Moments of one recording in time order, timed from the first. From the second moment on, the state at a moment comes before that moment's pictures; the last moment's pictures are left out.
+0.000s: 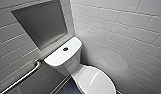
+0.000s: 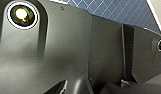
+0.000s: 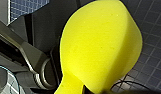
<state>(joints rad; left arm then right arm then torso) 1.33 2.93 -2.43 0.13 -0.09 -0.08 -1.74 2.68 -2.48 -0.50 0.60 0.65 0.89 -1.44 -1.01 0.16</state>
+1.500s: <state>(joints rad) 0.95 2.82 -2.14 -0.07 0.15 -0.11 -1.73 2.73 -2.54 -0.50 0.59 0.65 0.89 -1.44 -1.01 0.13</state>
